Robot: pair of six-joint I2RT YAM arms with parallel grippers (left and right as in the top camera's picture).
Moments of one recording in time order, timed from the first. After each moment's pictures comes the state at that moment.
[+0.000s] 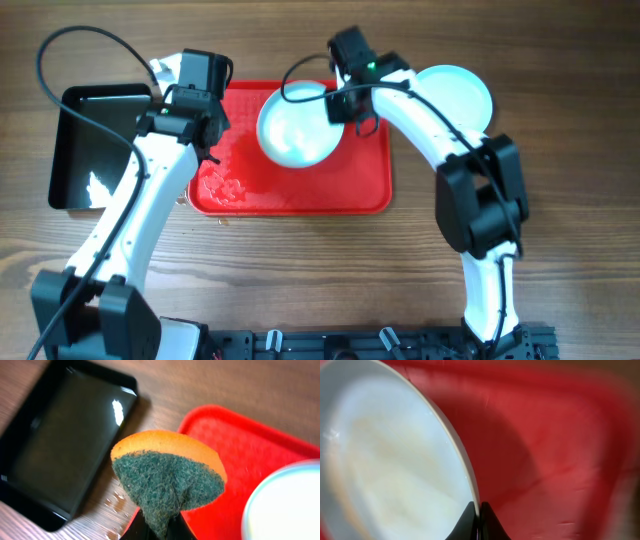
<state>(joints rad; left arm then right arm) -0.21 1.58 1.28 -0.77 -0.45 -0.53 0.46 2.20 1.83 -0.84 -0.01 0.26</state>
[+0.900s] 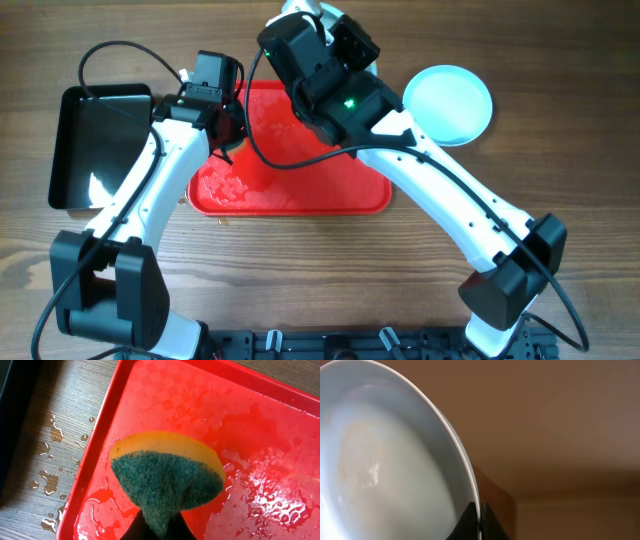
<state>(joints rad) -0.21 1.69 1.28 -0.76 -0.18 -0.53 0.76 1.90 1.92 -0.71 1.02 -0.47</state>
